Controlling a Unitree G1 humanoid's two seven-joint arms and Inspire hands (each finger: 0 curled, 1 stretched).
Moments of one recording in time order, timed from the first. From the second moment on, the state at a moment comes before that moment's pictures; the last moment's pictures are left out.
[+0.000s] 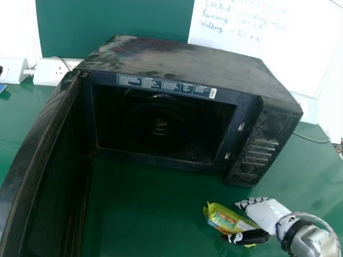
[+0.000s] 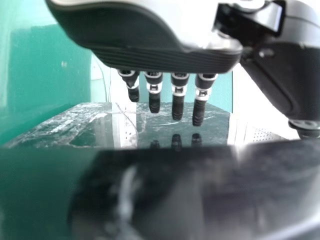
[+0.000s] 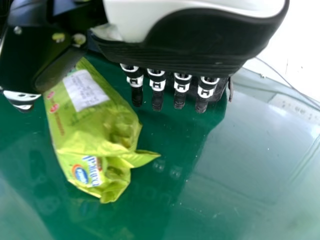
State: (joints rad) left arm 0.88 0.20 0.52 -0.70 -0.64 -0.31 -0.61; right arm 0.05 -0.99 -0.08 -0.34 -0.75 -0.13 0.65
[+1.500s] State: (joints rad) left arm 0.89 0.19 0.53 -0.71 -0.65 -0.32 -0.59; right arm 0.06 -0.91 0.02 -0.29 -0.87 -0.08 0.45
